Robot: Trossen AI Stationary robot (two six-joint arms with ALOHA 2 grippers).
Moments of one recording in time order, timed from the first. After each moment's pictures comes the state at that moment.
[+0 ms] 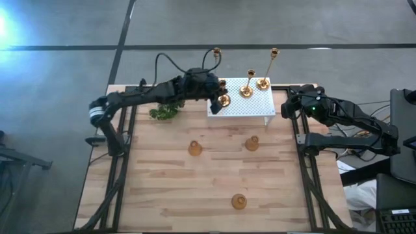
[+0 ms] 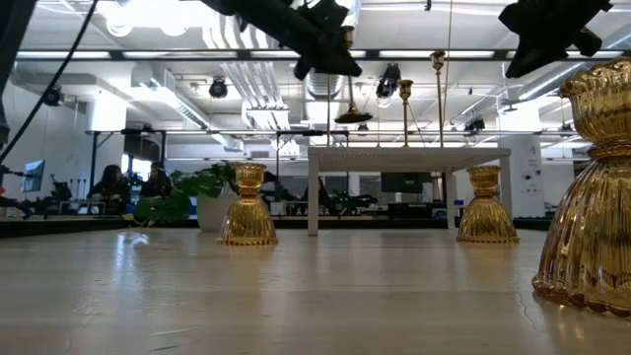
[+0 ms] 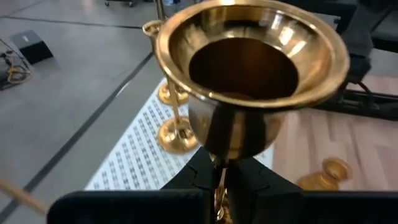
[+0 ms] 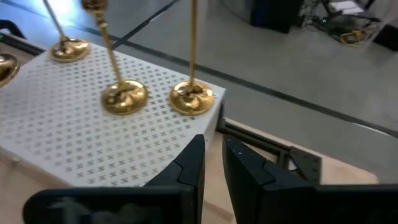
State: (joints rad) left arm 0.33 1.69 1.54 -0.19 -0.01 0.08; right arm -0.31 0.66 0.93 -0.98 0.70 0.49
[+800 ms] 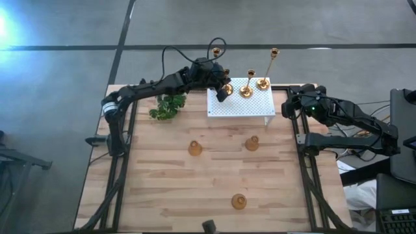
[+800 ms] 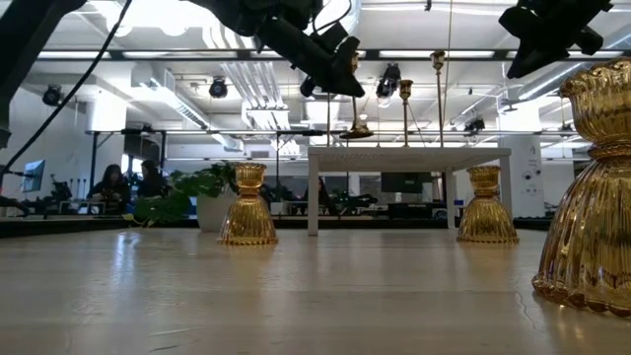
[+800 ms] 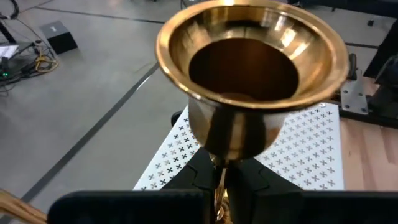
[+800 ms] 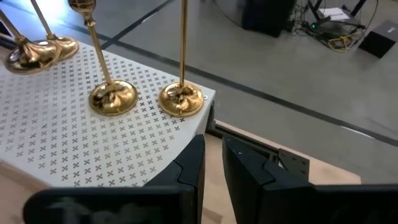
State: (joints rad) left arm 0.43 1.84 1.68 -0.19 -0.01 0.08; right arm -0.31 0.66 0.93 -0.99 0.74 0.47
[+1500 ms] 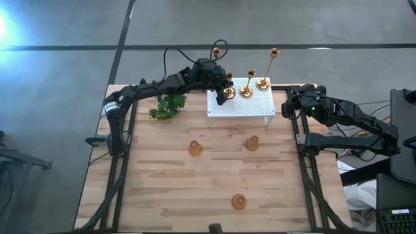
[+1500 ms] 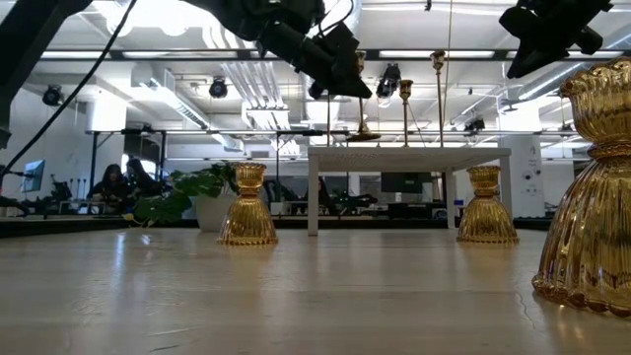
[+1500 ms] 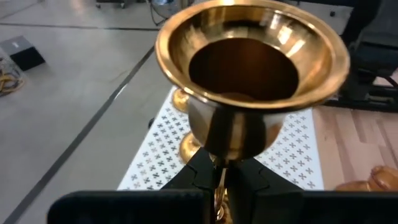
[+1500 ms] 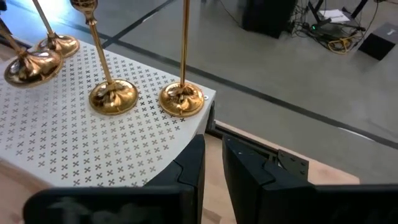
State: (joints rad) left arm 0.43 1.86 1.68 -0.18 0.11 0.16; right arm -0.31 0.66 0.93 -0.99 0.74 0.46
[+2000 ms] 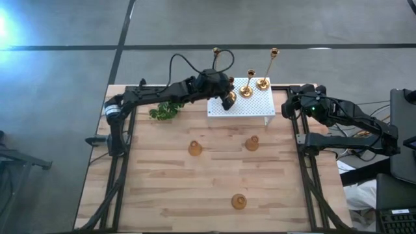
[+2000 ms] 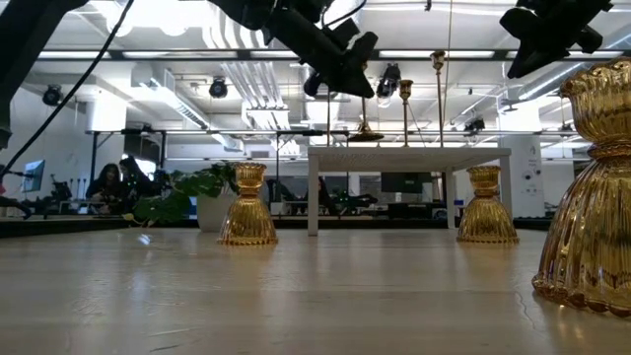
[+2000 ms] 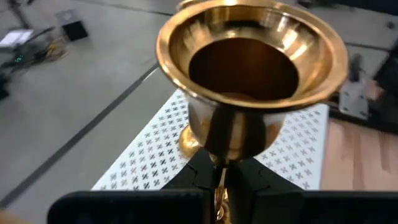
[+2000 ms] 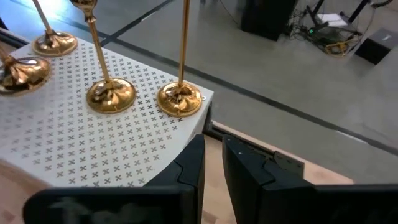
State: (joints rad) left arm 0.34 1.86 1.68 -0.19 -0.18 -0.03; right arm -0.31 0.66 0.93 -0.99 0.74 0.43
